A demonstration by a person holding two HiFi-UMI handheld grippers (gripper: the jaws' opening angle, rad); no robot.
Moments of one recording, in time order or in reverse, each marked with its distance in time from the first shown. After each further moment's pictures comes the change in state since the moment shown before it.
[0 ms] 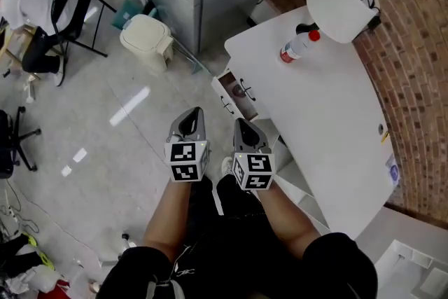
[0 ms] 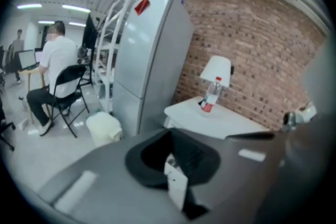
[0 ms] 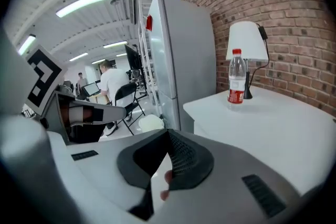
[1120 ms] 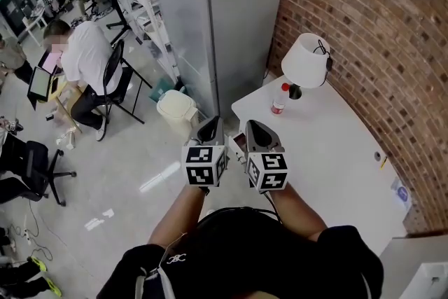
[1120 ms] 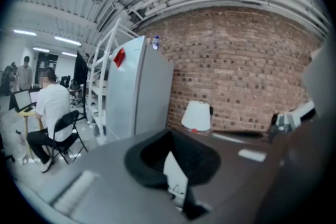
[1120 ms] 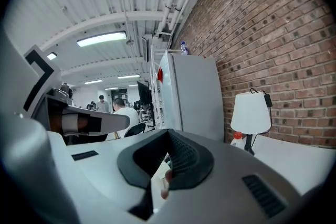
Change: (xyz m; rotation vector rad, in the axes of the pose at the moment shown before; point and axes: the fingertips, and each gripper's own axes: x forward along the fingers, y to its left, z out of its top) left arm -0.117 -0.110 0.202 0.165 -0.262 -0.004; right arm -0.129 0.006 0.212 -0.039 -0.374 0.099
